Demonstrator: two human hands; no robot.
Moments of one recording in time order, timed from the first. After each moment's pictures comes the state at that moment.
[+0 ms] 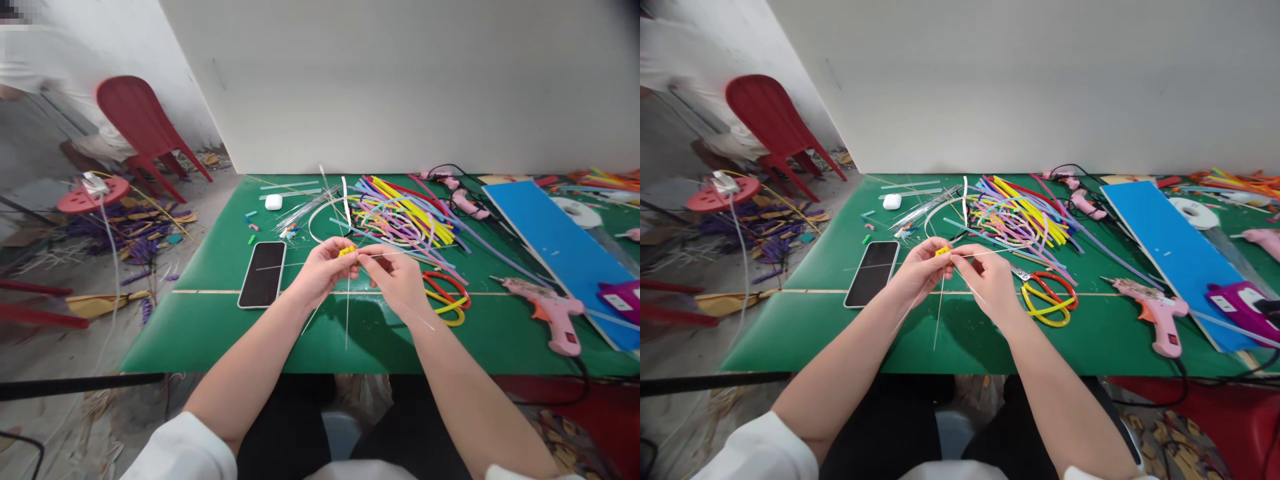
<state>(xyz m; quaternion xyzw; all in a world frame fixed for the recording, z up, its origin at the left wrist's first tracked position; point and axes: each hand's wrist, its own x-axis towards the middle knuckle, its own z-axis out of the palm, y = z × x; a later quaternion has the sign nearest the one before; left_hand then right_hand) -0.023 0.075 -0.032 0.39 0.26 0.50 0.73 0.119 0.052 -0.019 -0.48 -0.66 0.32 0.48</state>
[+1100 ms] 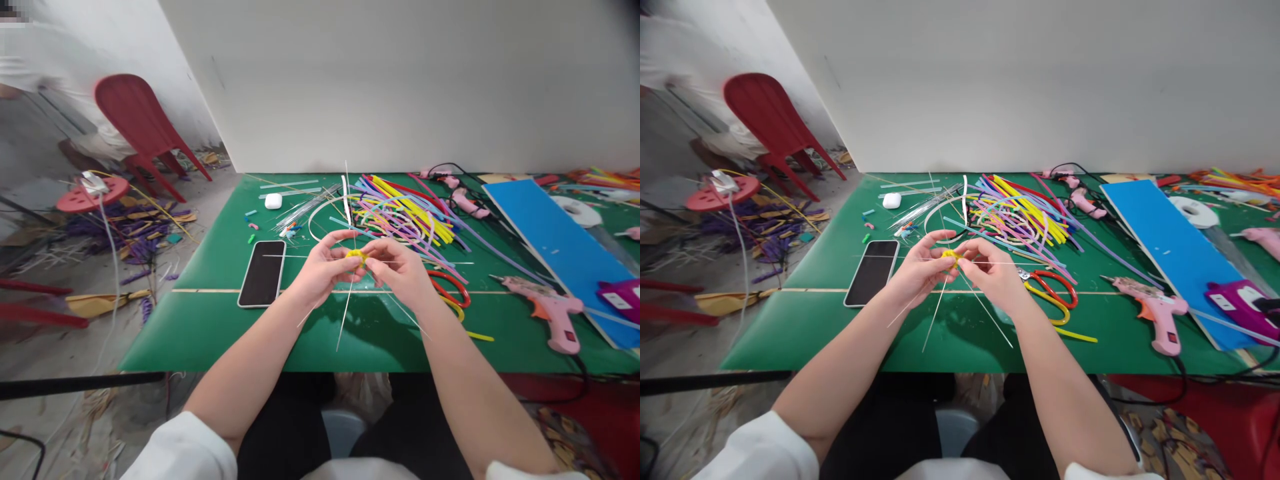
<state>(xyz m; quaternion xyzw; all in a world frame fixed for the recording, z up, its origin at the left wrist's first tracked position) -0.026 0.070 -0.028 0.43 0.28 0.47 0.72 0.134 0.060 -0.021 -0.40 -0.64 0.48 0.45</state>
